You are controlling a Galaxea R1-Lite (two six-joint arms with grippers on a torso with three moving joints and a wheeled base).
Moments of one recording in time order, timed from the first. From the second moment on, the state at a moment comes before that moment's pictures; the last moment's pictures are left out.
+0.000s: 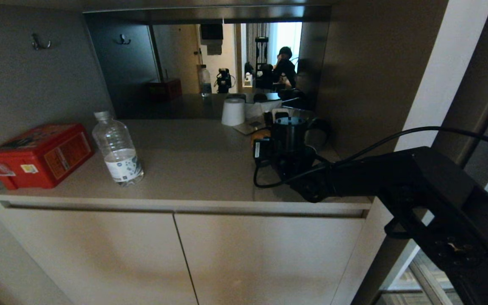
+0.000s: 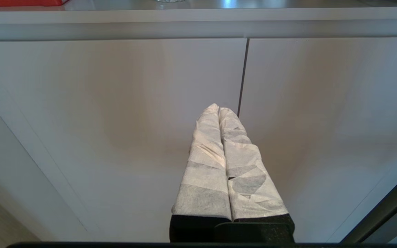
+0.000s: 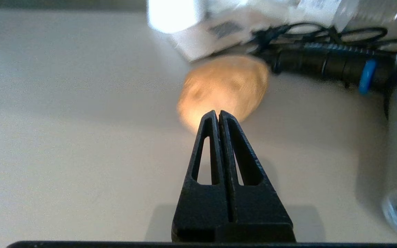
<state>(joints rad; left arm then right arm) 0.00 0.00 0.00 -0.02 0.00 0.00 0.60 2.41 -1.84 -0.55 -0.43 0.09</state>
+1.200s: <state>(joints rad) 0.00 0.00 0.00 -0.02 0.00 0.01 0.83 1.72 -1.03 -0.54 -0.46 0.15</state>
